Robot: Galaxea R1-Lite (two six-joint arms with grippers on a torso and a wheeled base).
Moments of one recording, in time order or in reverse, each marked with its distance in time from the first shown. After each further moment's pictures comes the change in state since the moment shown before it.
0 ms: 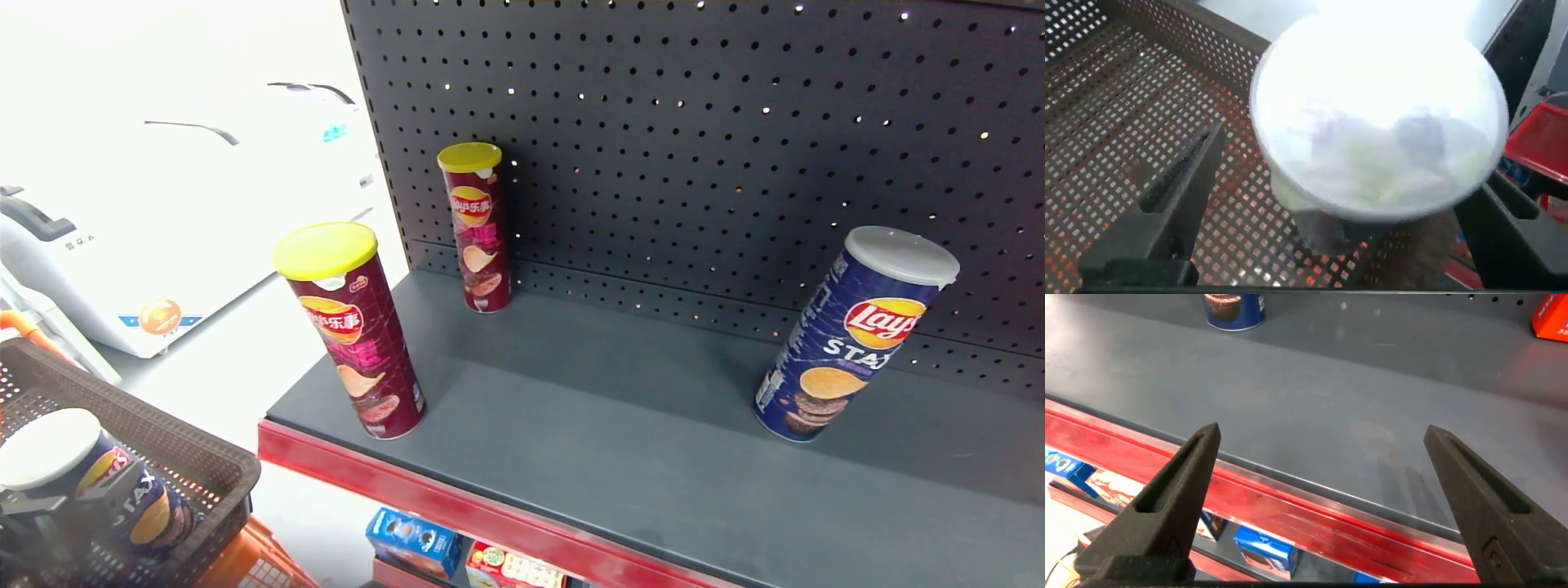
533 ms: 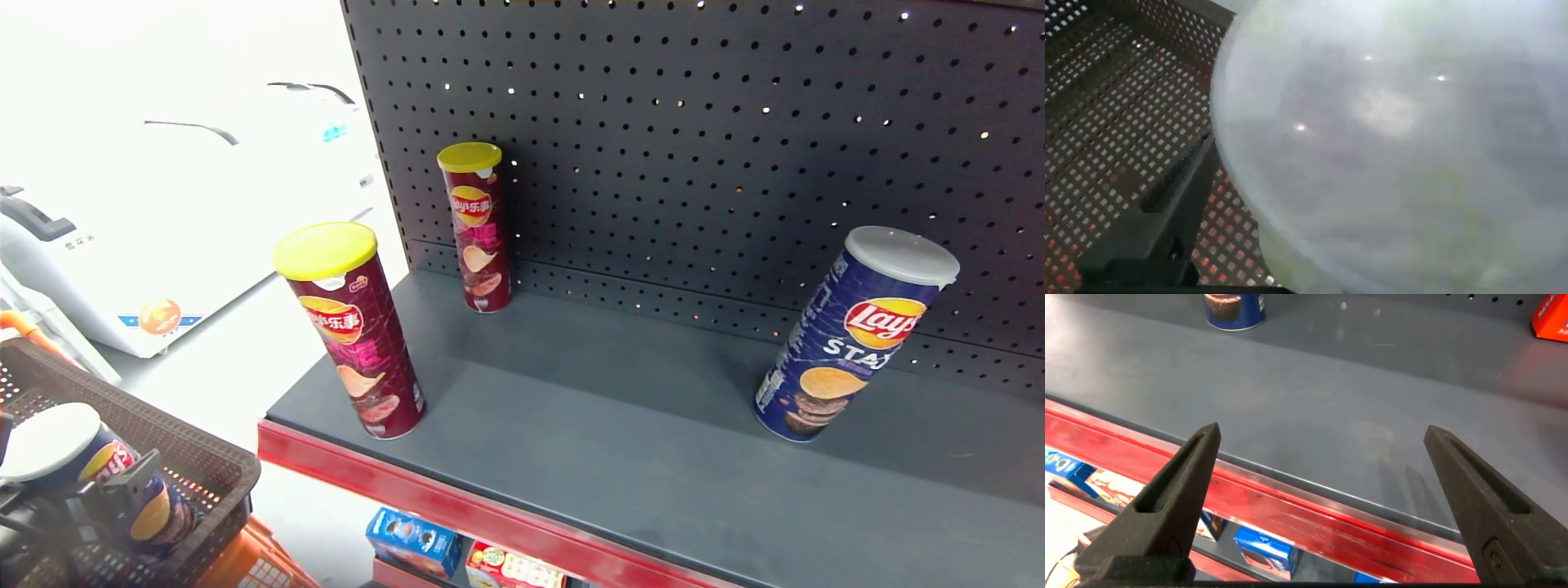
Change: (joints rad) left arm 0.000 0.220 0.001 -0.192 0.000 0.032; right arm 0.000 0.000 0.000 0.000 0.000 0.000
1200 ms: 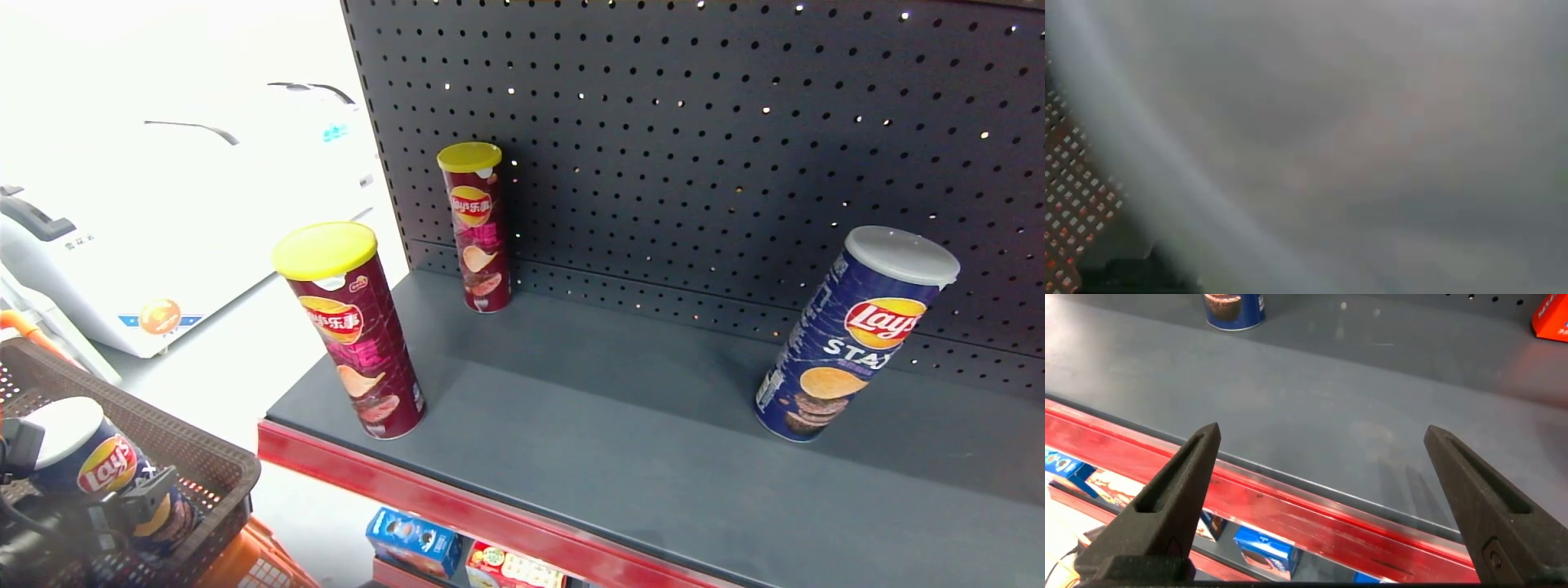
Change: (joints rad) left arm -0.003 0.096 0.001 -0.011 0.001 0.007; right arm 0.000 0.000 0.000 0.000 0.000 0.000
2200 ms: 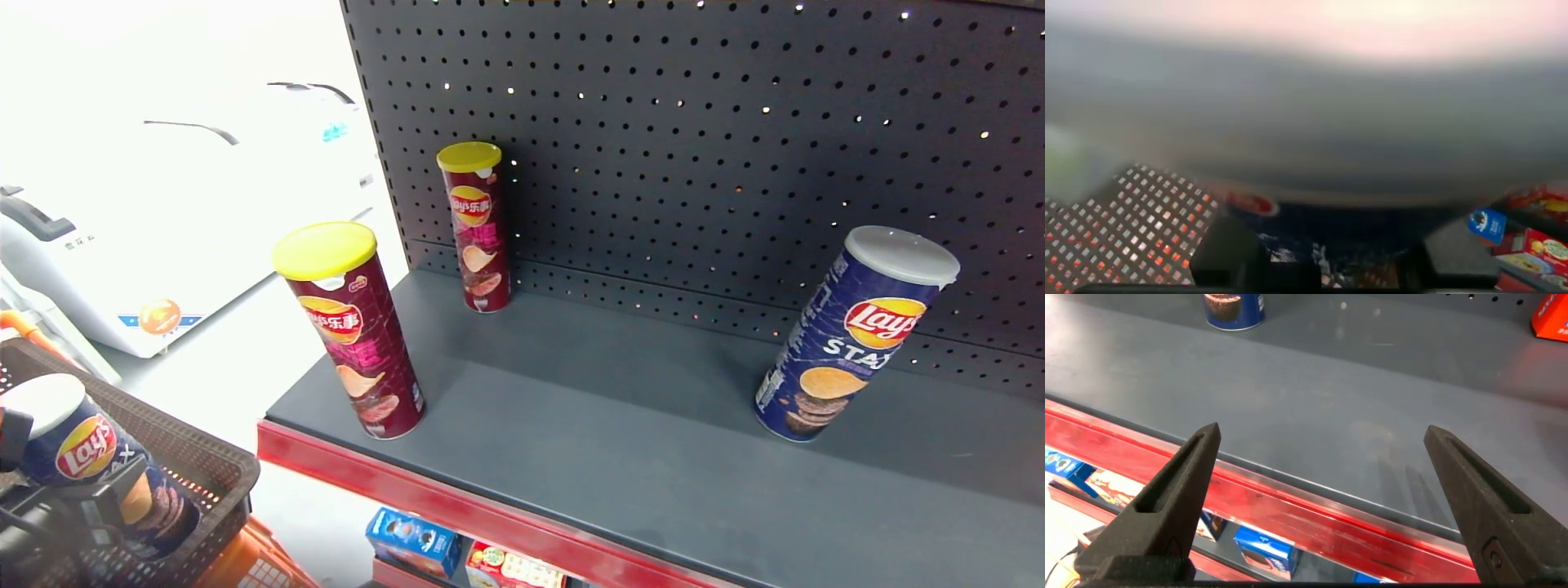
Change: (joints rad) left arm -0.054 -0.158 -0.008 0.084 -0.003 0.000; right arm 0.000 0.000 0.000 0.000 0.000 0.000
